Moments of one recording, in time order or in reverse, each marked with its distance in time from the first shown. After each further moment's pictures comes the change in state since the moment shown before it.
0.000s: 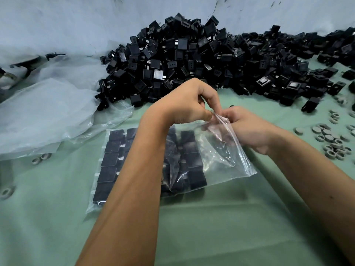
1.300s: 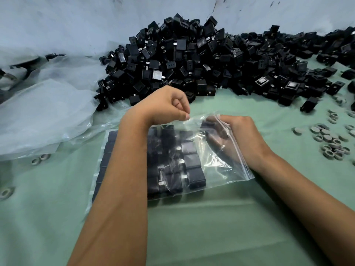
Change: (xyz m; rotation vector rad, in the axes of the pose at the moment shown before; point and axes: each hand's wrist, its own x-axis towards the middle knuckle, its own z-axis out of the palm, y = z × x) left_hand -0.018 -0.035 -0.021 0.054 0.092 -0.268; right_hand -0.009 0.035 0.016 -0.383 0.295 -0.425
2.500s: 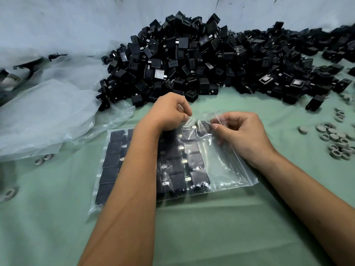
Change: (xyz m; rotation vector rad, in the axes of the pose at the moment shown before) left_hand 0.012 -0.016 0.026 0.043 0.161 -0.114; right_hand 0.005 0.006 0.009 0.354 0.175 0.263
